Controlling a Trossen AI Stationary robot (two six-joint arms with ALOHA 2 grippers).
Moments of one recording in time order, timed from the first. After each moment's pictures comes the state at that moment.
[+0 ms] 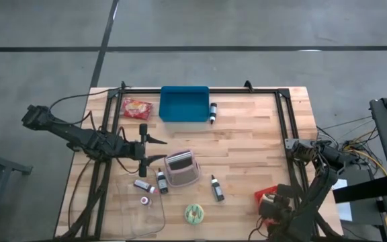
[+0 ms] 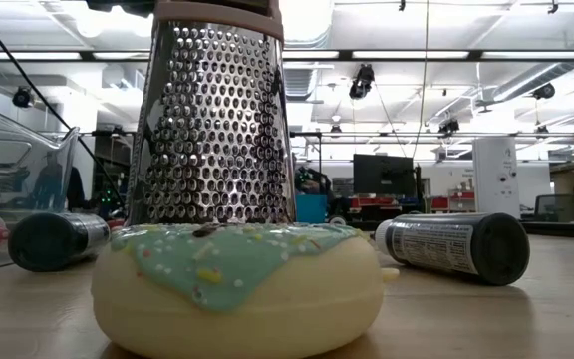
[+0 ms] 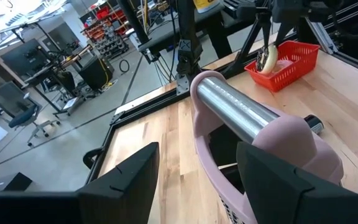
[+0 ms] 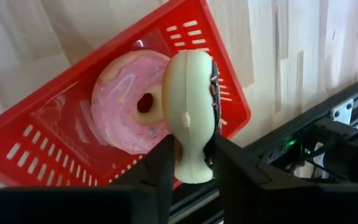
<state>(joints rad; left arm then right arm) -0.36 0.90 0.62 0.03 -0.42 0.37 1.05 1.94 1.53 -1.56 0.10 1.36</state>
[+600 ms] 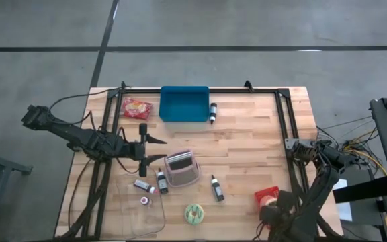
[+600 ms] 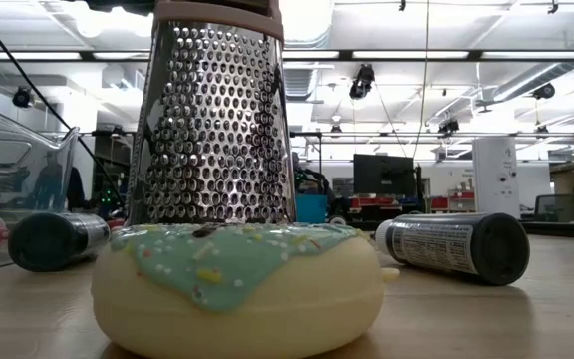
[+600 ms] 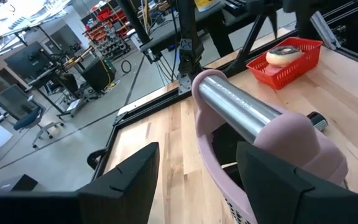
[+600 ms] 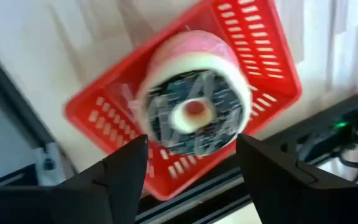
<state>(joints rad) -0.36 0.90 0.62 0.03 -0.43 0.39 1.05 1.94 1.60 -1.49 -0.01 1.40</state>
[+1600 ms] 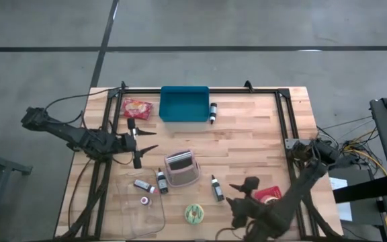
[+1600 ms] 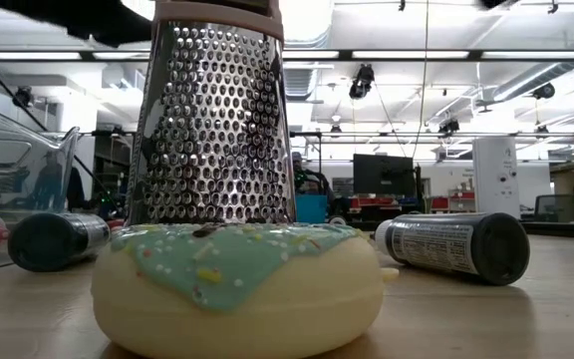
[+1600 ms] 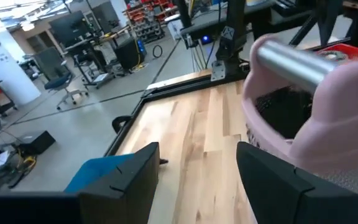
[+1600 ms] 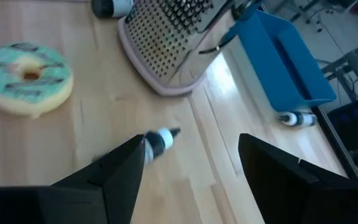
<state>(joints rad) -0.35 0.68 0.48 -0.02 -0.58 0.23 0.87 1.93 1.57 -1.19 0.94 1.00</state>
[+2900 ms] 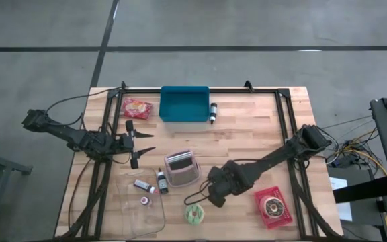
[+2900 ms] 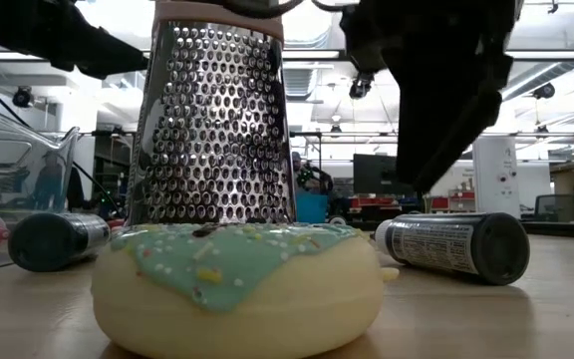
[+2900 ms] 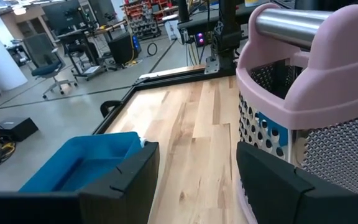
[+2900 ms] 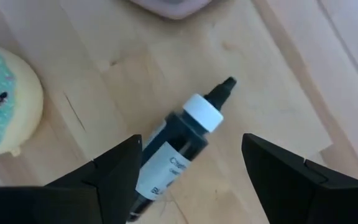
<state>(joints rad) -0.35 0.55 0.32 0.01 -0.56 0.13 0.45 1.89 1.35 -0.77 0.23 1.00</state>
